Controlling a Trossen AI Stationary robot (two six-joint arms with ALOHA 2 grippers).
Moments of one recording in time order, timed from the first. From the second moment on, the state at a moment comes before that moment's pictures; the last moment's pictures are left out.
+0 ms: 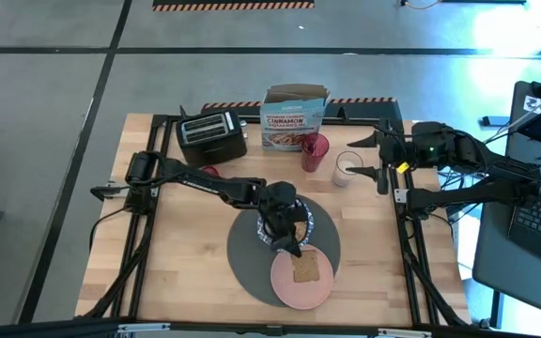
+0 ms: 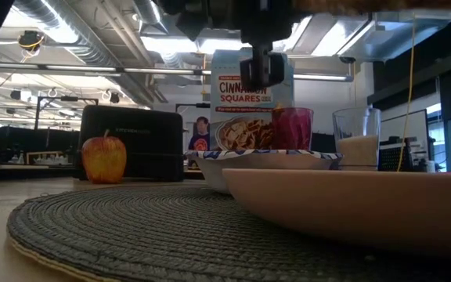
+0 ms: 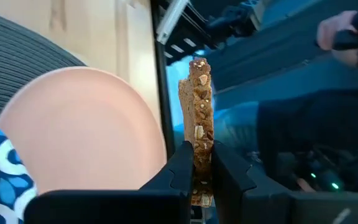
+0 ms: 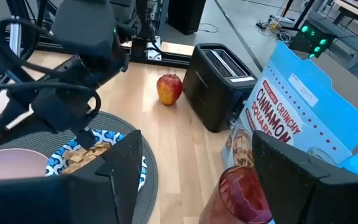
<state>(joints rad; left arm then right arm) -0.09 1.97 1.41 0.04 0.69 -0.73 -0.12 0.81 1.12 -0.68 0.01 -0.21</state>
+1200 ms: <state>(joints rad) -0.22 2.13 1.42 0.27 0.51 -0.91 -0.12 0.72 1.12 -0.68 -0.12 -0.24</state>
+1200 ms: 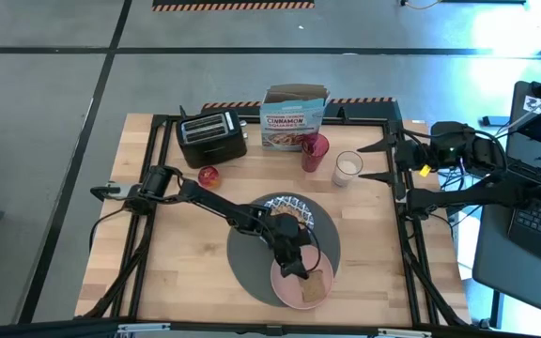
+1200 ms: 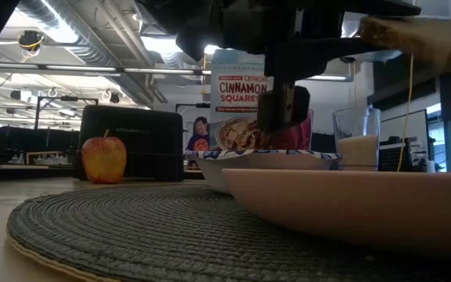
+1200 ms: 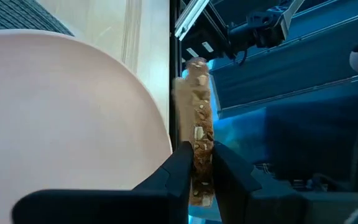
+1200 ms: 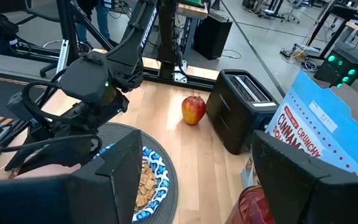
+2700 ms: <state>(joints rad) -0.46 2.13 1.49 -0.20 -0.19 -1.12 -0.12 0.72 1.12 -0.73 -0.17 -0.27</state>
